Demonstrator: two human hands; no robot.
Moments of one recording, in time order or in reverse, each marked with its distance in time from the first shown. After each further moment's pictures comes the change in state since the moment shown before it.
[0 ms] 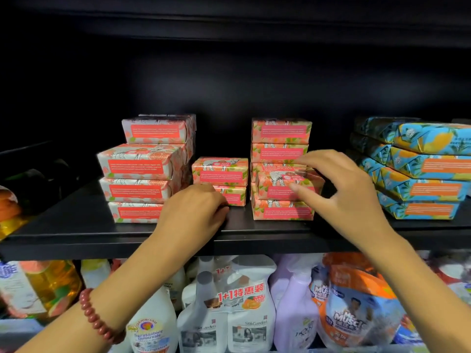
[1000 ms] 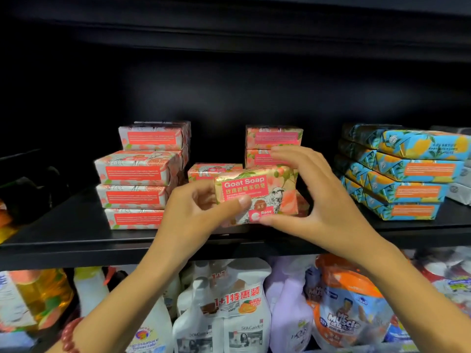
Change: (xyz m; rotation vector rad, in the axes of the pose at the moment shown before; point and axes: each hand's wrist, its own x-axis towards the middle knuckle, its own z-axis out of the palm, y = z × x) left_hand -0.014 0.026 -0.029 -1.271 0.099 -0.206; right_hand -0.001 -0.035 -0.006 0.203 -0.101 -0.136
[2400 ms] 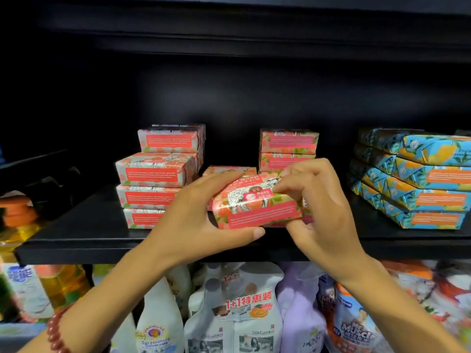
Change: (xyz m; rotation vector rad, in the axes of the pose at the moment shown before) left_hand 0.000 0.009 -0.026 0.506 -0.137 0.275; right_hand -0.001 -0.006 0.032 -0.034 0.289 -0.244
